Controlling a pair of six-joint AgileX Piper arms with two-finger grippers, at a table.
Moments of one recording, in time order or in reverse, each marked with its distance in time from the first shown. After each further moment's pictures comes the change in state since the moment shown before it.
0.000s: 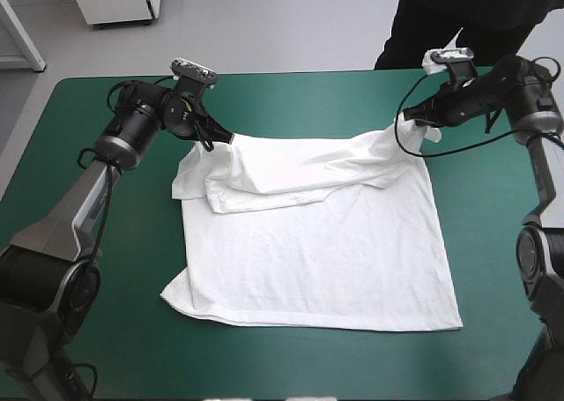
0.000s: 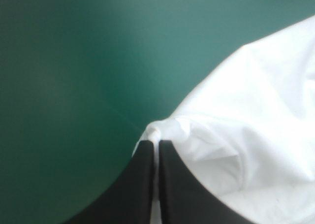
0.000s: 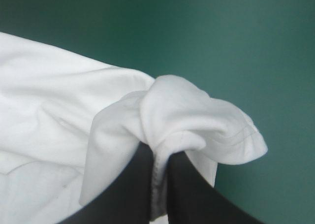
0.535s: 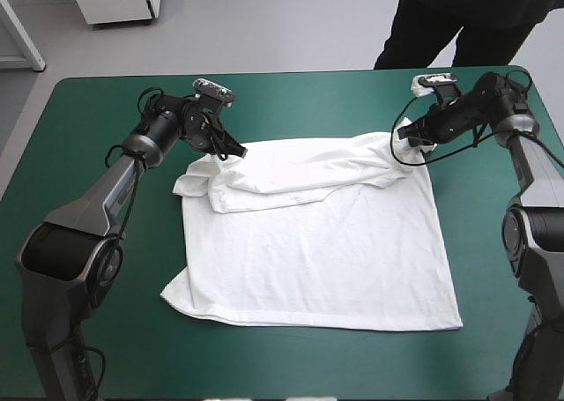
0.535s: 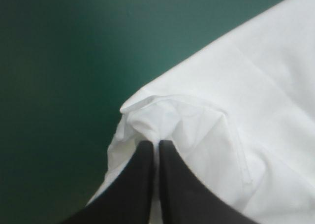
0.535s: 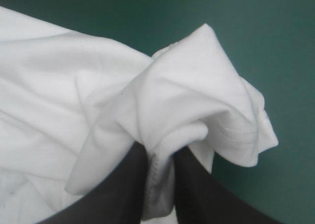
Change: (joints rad) left arm 0.007 0.150 -0.001 -0.093 -0.060 0.087; right arm 0.000 0.150 0.000 -0.010 -0.024 -0.058
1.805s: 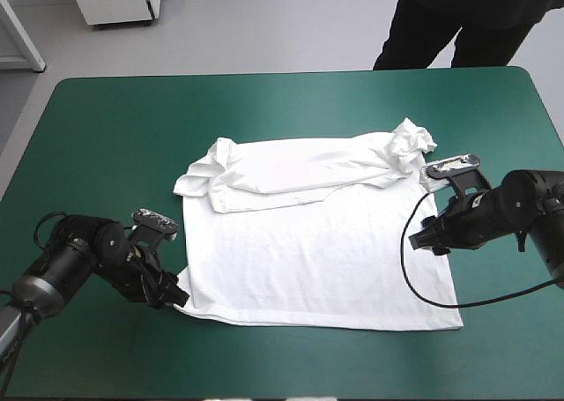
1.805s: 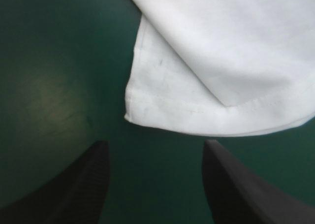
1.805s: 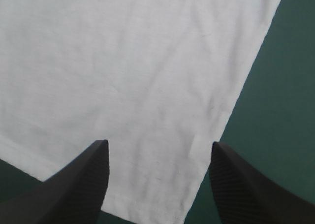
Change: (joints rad) left arm 0.036 -0.777 0.947 -0.090 0.246 0.025; right arm 0.167 -0.853 0.765 -0.223 0.117 0.209
